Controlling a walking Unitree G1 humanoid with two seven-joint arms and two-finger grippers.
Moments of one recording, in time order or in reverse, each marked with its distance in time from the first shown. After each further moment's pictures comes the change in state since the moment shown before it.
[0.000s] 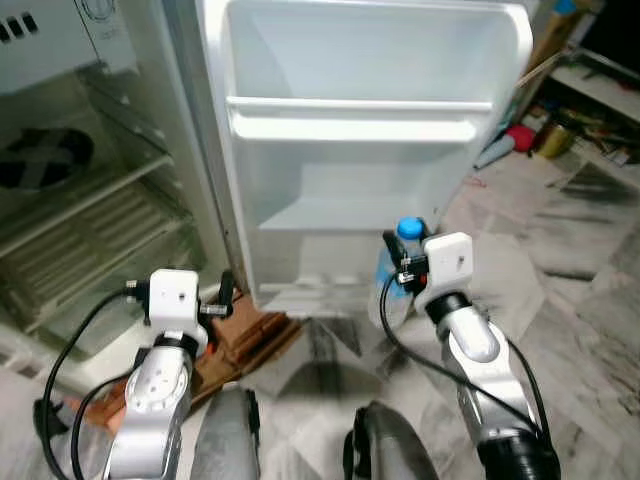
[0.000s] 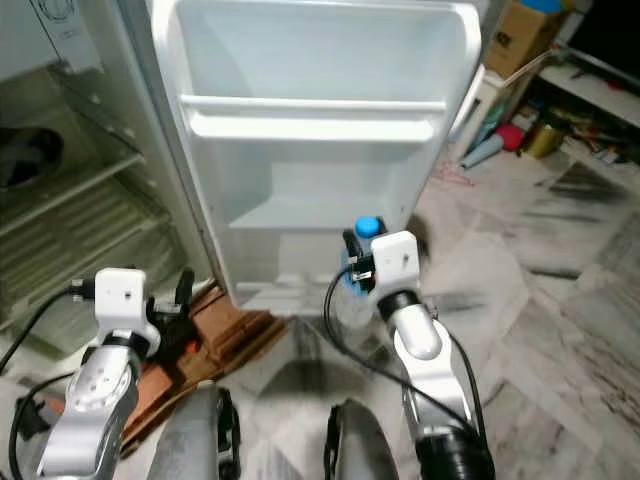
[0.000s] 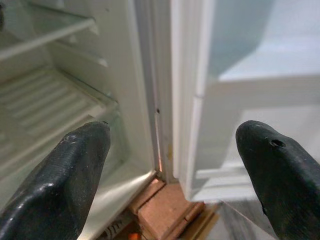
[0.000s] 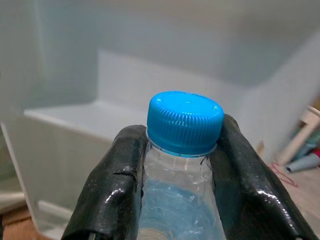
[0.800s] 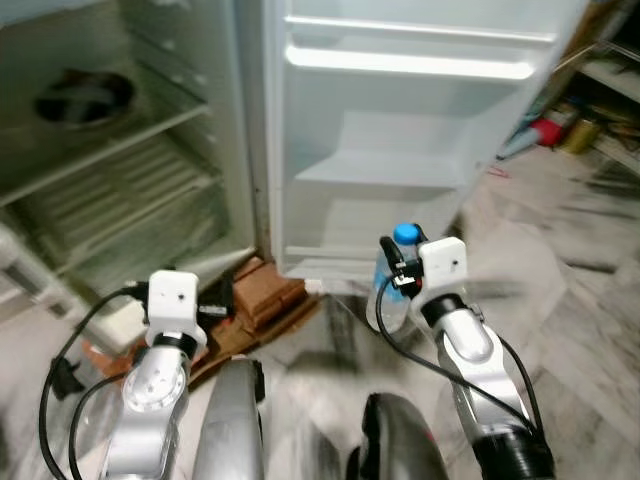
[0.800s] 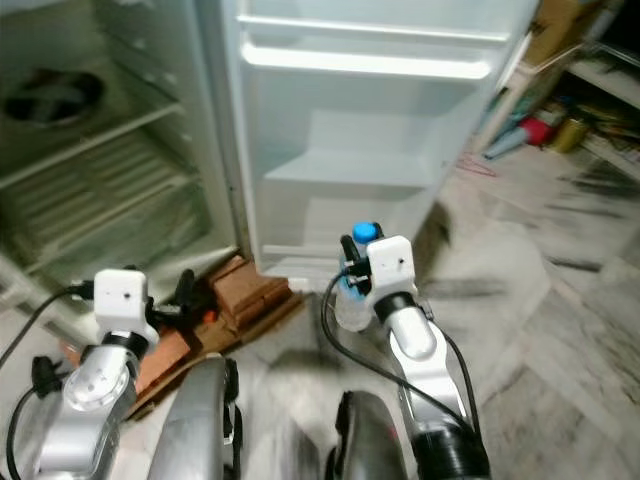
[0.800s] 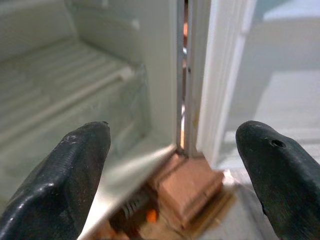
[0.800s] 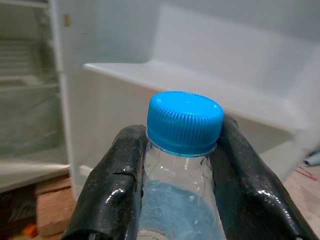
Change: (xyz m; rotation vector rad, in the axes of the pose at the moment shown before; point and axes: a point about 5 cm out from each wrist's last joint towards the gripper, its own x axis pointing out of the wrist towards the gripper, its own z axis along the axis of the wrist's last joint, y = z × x) left arm 0.002 0.004 0.003 0.011 -0.021 -0.002; right arm 0.003 0.002 -0.004 -0.011 0.010 0.009
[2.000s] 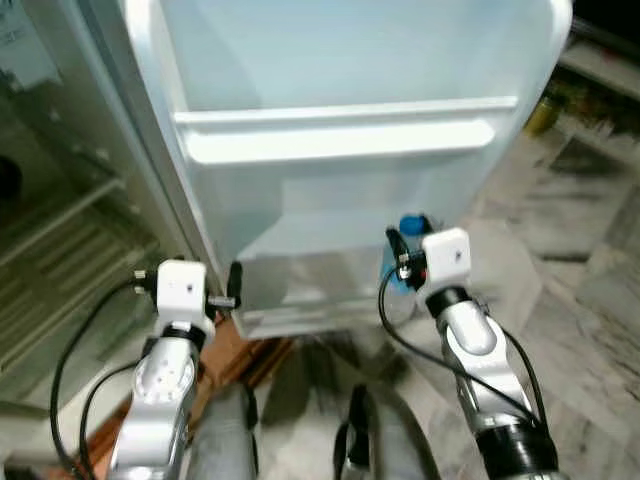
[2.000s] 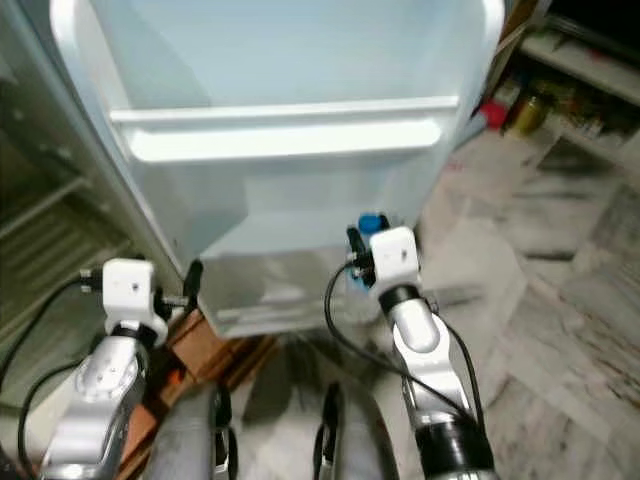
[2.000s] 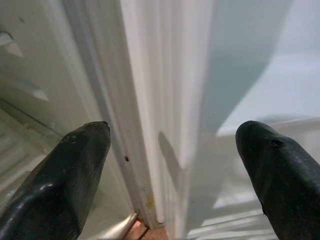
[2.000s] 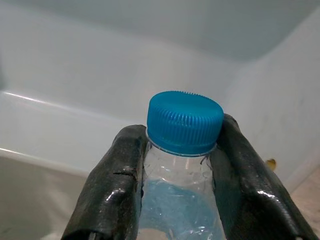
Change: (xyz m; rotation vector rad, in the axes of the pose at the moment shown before) left arm 0.006 -0.007 0.004 -0.013 -0.017 -0.015; right arm 0.005 -0.004 0.003 -0.033 -0.018 -0.013
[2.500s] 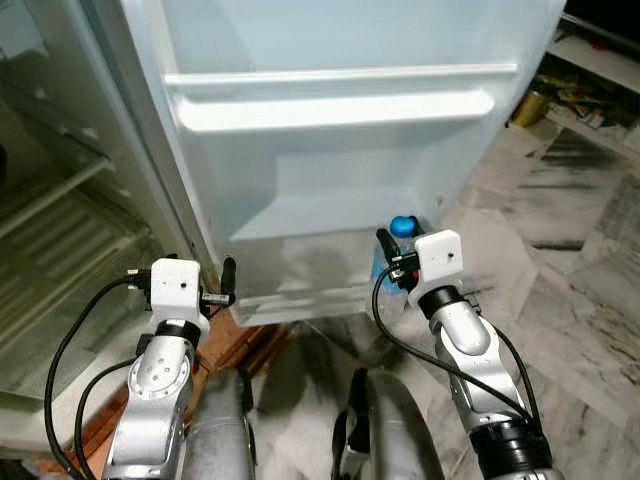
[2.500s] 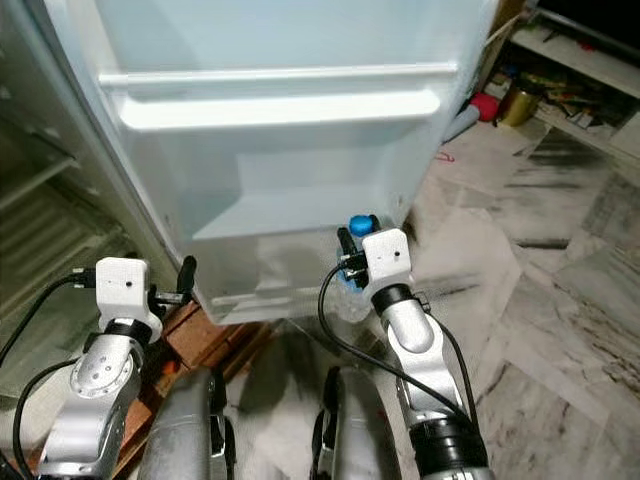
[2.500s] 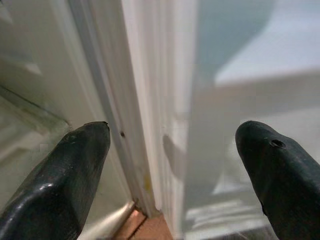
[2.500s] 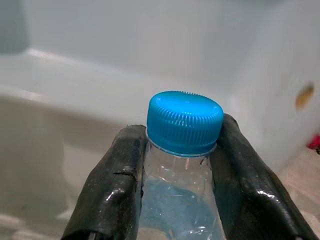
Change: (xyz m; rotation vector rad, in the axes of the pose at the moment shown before) left arm 0.001 0.000 0.001 -0.001 -0.008 0.009; right arm 0.002 0.004 -0.002 0.017 0.007 0.027
